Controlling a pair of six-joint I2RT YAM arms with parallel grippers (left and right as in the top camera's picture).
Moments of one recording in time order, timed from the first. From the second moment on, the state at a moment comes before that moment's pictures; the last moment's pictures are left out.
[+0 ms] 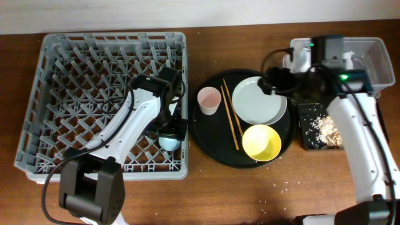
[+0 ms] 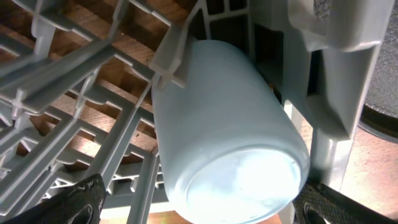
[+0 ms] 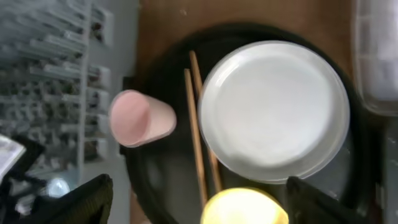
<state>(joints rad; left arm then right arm) -0.39 1.84 1.46 -1.26 0.01 -0.18 0.05 1.55 1.46 -0.92 -0.36 0.24</state>
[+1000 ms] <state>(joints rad) -0.06 1.78 1.78 -1.14 1.04 0.12 0.11 1.68 1.47 -0.45 -1.05 0.44</state>
